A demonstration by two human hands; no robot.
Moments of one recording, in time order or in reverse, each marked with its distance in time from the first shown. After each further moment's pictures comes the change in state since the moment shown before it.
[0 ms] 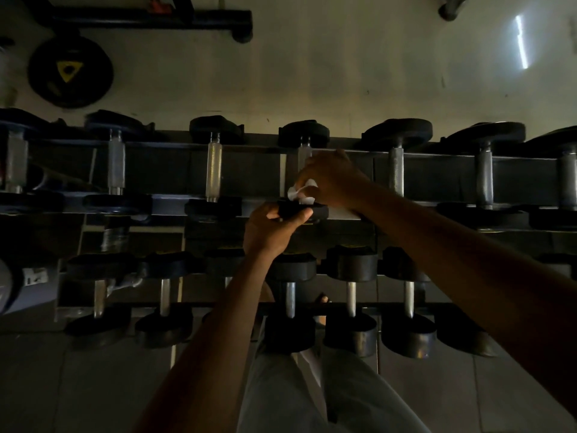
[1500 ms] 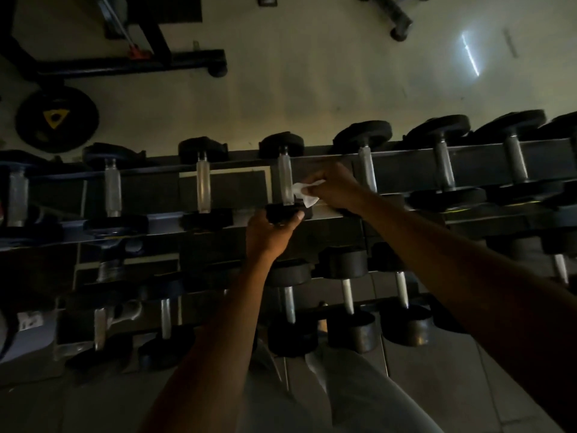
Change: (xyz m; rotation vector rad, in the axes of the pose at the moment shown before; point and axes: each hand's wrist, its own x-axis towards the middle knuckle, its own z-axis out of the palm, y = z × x) left_hand -0.026 0.021 0.003 -0.016 -0.016 -0.067; right_hand -0.061 -0.012 -0.008 0.853 0.165 0.486
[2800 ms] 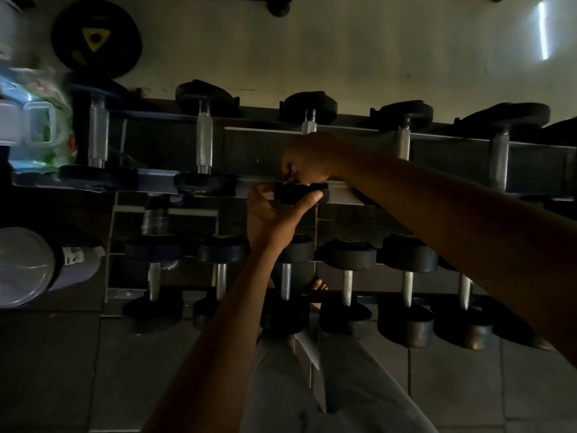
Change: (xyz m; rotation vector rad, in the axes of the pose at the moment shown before) left_hand 0.032 -0.111 -0.158 -0.279 0.261 -0.007; right_hand 0.110 -0.187 0.184 -0.960 -0.485 -0.355
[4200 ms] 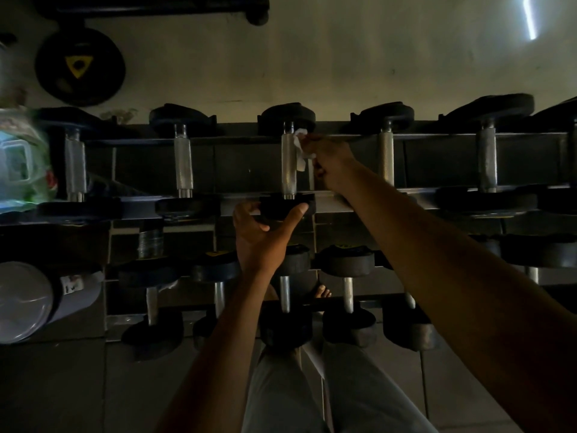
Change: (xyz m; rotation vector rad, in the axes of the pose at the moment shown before) left_hand -0.009 0.010 0.002 0.019 0.022 0.018; right_hand -0.002 0.046 0.032 1.787 0.462 0.757
